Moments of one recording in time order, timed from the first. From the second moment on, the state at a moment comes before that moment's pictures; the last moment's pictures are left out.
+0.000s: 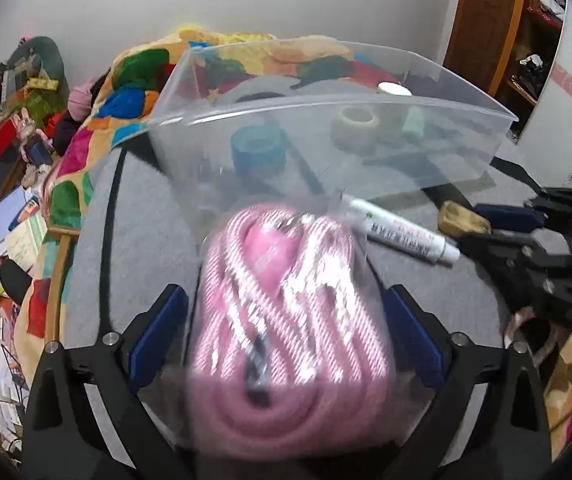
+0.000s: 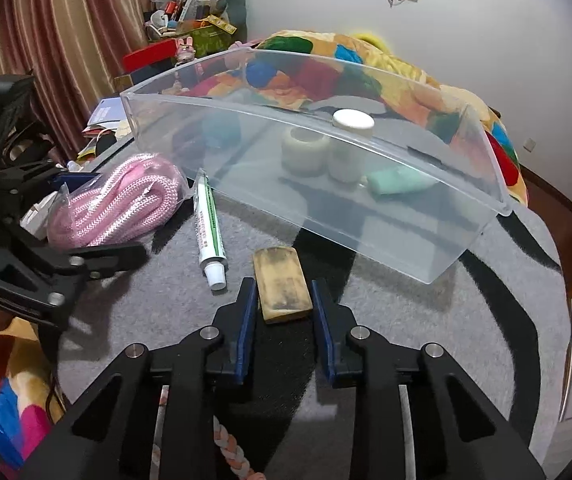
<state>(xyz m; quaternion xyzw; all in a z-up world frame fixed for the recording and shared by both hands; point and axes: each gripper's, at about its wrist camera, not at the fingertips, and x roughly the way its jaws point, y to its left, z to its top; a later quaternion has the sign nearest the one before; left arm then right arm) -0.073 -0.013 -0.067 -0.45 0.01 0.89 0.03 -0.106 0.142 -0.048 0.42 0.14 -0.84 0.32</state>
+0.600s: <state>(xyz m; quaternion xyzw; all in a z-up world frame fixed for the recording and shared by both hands) -0.026 -0.042 -0.032 -0.38 -0.04 0.92 0.01 -0.090 0.173 -0.004 0.37 0.06 -0.87 0.31</state>
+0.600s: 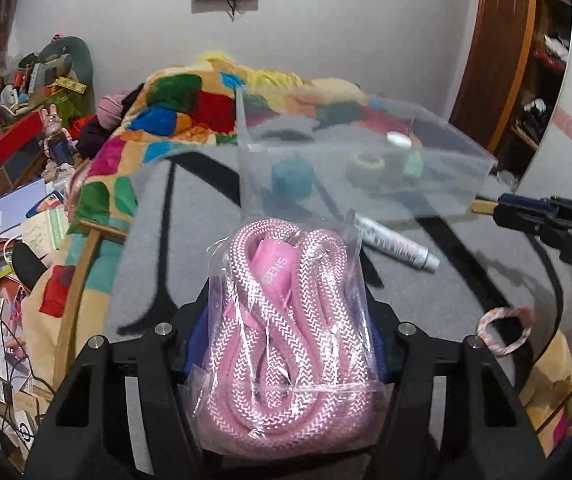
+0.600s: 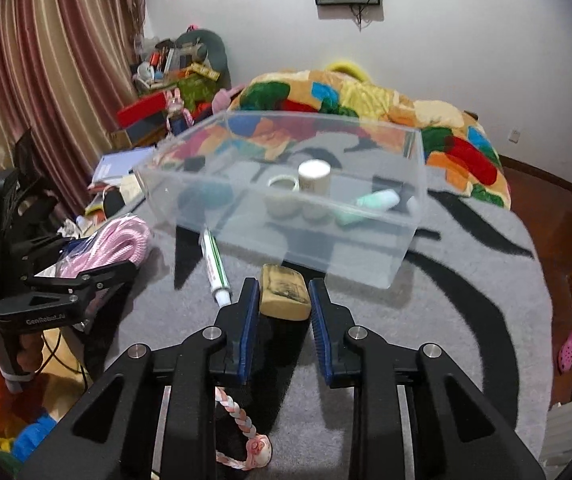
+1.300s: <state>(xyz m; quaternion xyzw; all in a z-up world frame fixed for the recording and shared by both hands) -0.103 -0.035 0.042 -0.33 -0.04 0.94 0.03 -0.131 0.168 0.043 0.31 0.05 -0.91 0.26</state>
